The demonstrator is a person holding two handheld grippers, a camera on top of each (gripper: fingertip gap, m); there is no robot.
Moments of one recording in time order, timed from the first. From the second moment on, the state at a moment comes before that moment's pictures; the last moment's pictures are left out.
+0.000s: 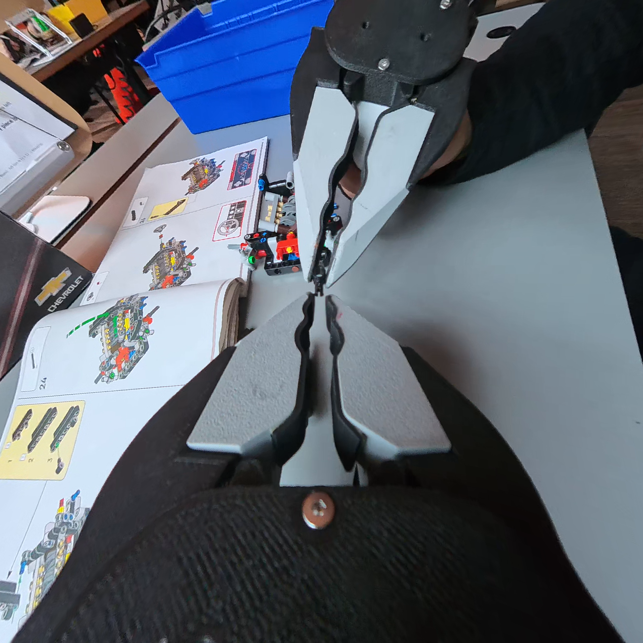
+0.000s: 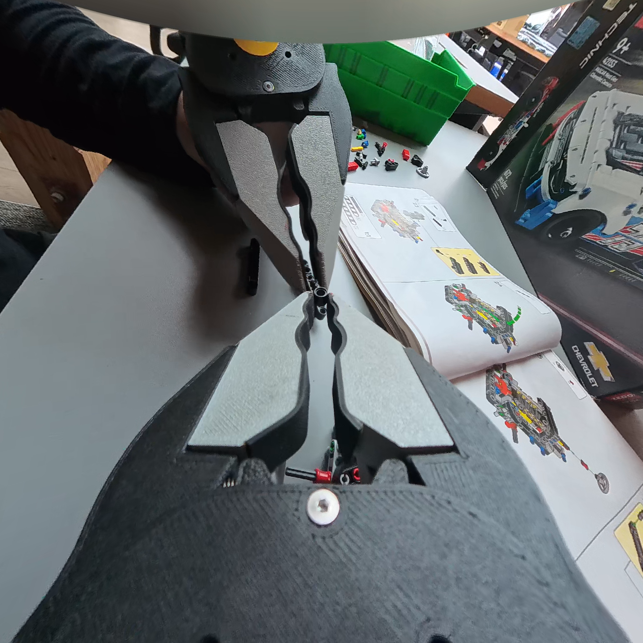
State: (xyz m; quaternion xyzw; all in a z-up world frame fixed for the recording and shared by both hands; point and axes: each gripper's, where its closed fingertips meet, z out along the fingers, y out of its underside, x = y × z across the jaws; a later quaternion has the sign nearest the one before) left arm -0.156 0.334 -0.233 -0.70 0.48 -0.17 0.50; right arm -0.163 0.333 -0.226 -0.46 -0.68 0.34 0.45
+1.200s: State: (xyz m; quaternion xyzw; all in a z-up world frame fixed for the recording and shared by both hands) left arm -0.155 0.330 -0.225 -0.67 0.50 -0.16 0.52; right arm -0.162 0.331 -0.227 -0.46 -0.68 0.36 0.44
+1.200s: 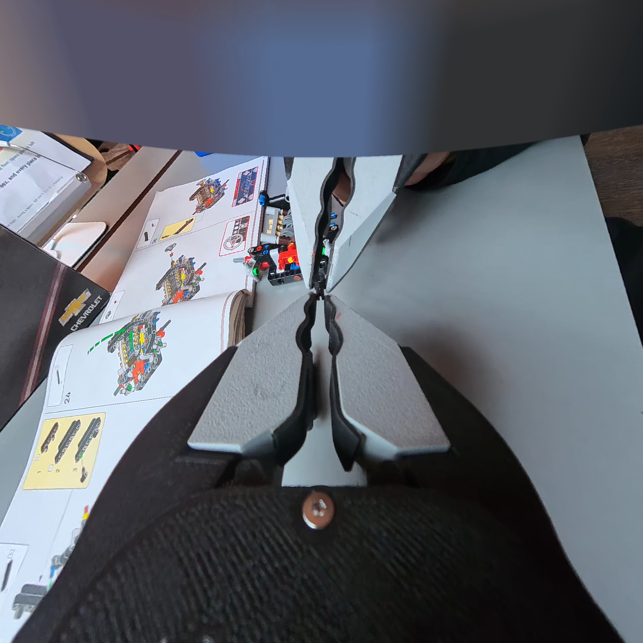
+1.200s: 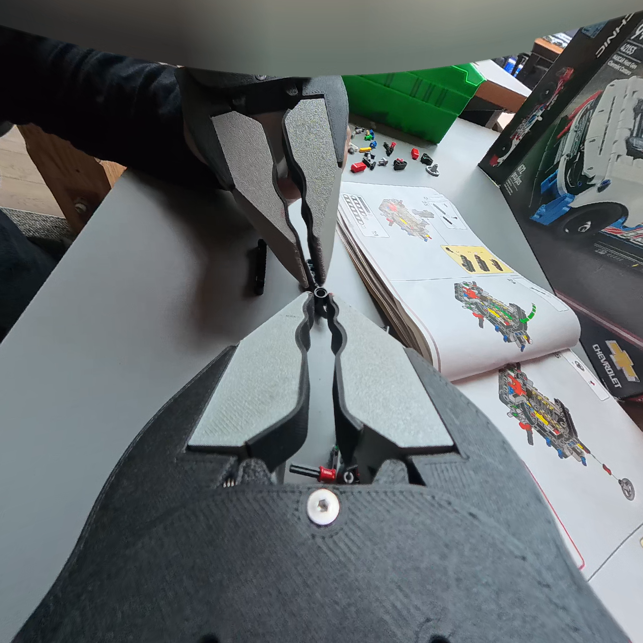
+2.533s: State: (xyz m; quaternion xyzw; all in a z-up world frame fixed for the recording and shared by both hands) left arm -0.157 0.331 -0.236 -0.69 0.49 -0.18 0.50; right arm -0.161 0.337 -0.252 -0.50 -0.71 0.31 0.38
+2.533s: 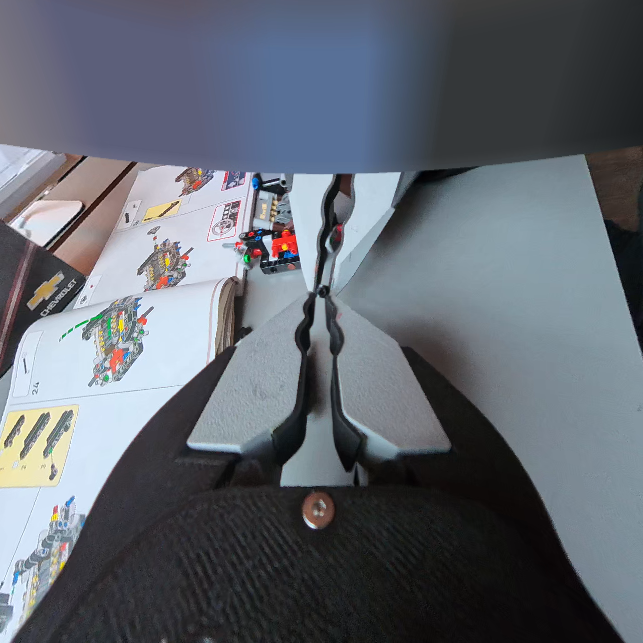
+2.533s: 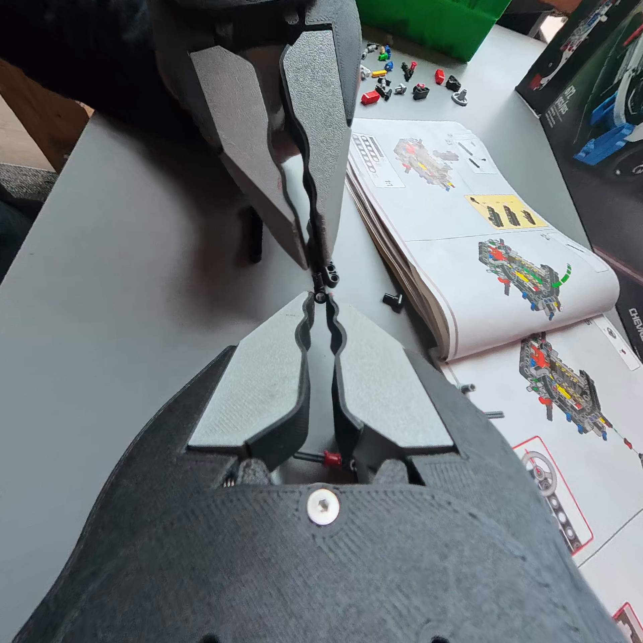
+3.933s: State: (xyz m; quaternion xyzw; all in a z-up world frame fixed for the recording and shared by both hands) left arm -0.149 0.325 -0.247 -0.69 0.52 -0.17 0.48; right arm -0.161 0.326 -0.261 -0.50 -0.73 0.32 0.35
